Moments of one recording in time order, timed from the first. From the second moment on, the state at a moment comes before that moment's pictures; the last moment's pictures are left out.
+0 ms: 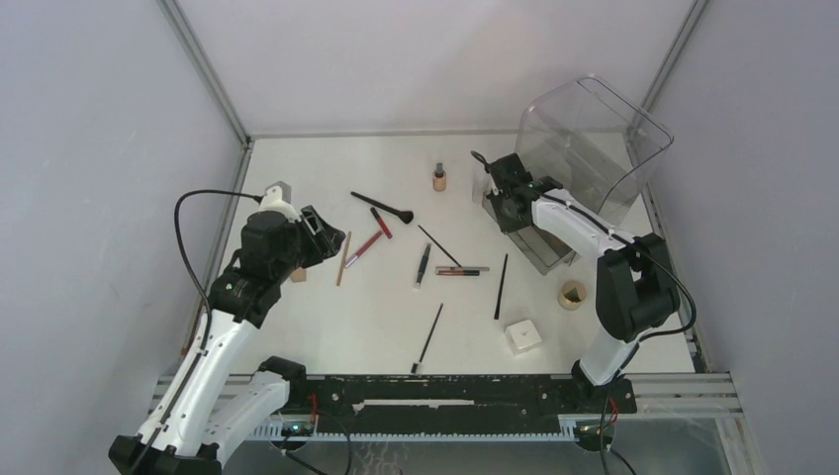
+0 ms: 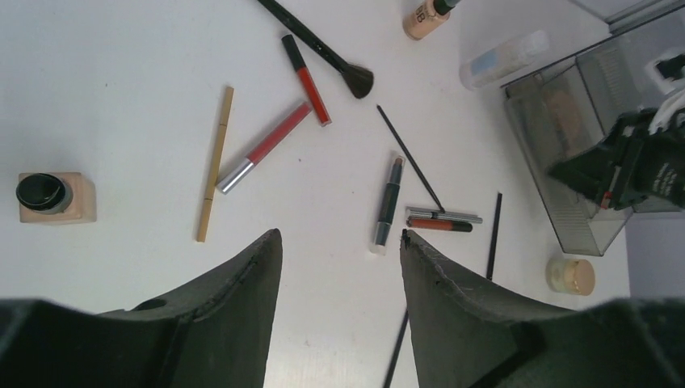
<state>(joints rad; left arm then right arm) -0.29 0.78 0.85 -0.55 -0.02 -0.59 0.43 1.71 1.30 -0.72 0.20 0.08</state>
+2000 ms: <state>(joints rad) -0.29 0.89 0.85 -0.55 -0.10 -0.51 0.51 1.70 1.27 -0.75 0.13 -0.21</state>
